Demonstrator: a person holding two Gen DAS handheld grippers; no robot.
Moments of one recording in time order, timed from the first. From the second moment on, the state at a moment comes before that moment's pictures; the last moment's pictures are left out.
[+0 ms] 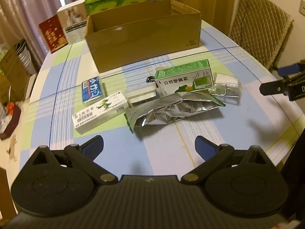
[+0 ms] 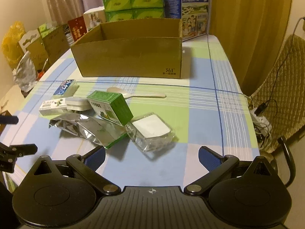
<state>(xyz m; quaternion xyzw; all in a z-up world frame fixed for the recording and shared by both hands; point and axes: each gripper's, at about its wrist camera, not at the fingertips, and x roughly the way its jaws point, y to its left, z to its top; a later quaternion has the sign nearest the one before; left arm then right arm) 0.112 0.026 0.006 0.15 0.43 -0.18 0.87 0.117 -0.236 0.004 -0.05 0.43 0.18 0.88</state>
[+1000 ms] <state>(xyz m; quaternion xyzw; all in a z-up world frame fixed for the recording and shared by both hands) 0.190 -0.024 -0.065 0.36 0.39 -0.40 0.75 0.216 -0.204 -0.075 -0.18 0.49 0.29 0.80</state>
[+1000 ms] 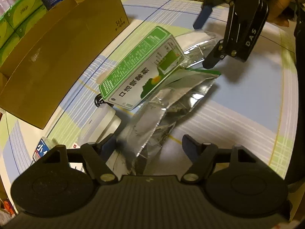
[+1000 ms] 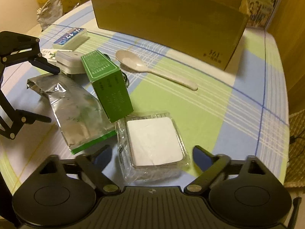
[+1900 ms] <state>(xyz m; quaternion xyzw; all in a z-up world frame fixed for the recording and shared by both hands) 0.145 -0.015 -0.019 0.23 0.49 -0.34 0.77 0.146 -0.222 -0.049 -0.09 0.53 0.21 0.81</state>
